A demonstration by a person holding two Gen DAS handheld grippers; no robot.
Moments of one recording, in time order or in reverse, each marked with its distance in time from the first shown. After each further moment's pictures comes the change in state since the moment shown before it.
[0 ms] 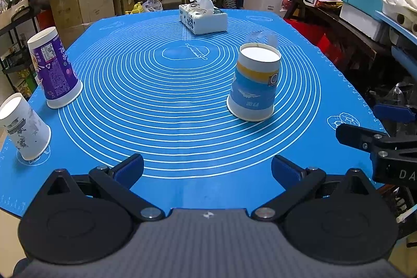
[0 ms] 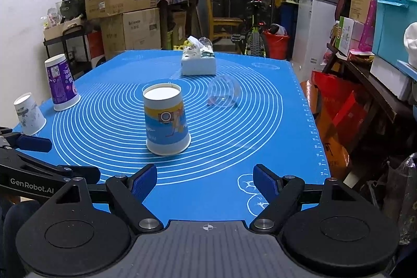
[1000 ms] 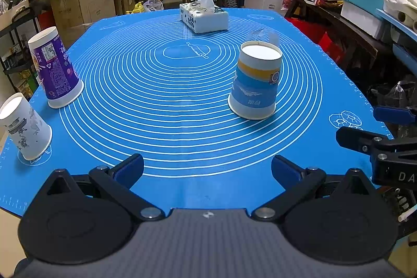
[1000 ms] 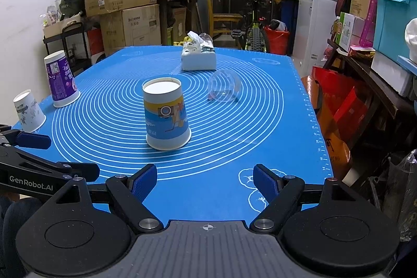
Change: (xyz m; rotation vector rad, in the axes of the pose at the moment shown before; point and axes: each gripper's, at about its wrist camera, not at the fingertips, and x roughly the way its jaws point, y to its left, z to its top) left arm 0.002 0.001 -0.001 0.001 0.003 0.005; right arm 0.005 0.002 -0.006 0.005 0.013 0.004
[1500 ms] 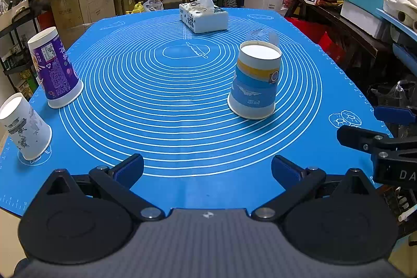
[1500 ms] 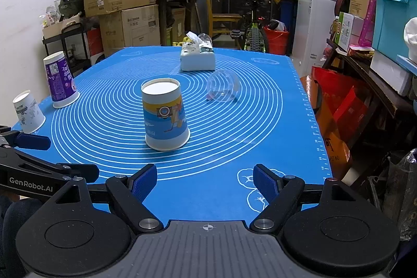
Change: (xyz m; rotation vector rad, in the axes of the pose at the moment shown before) left arm 0.000 0.000 0.000 0.000 0.000 0.000; right arm 0.000 -0.001 0.001 0.000 0.000 -0.001
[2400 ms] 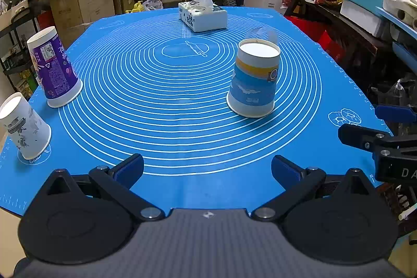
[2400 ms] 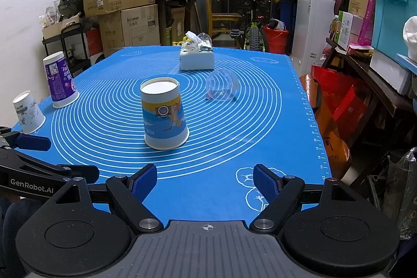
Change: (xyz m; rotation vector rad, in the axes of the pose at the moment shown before) left arm 0.000 0.000 -0.003 0.004 0.002 0.002; right arm 0.001 0.000 -0.002 0.004 0.003 0.000
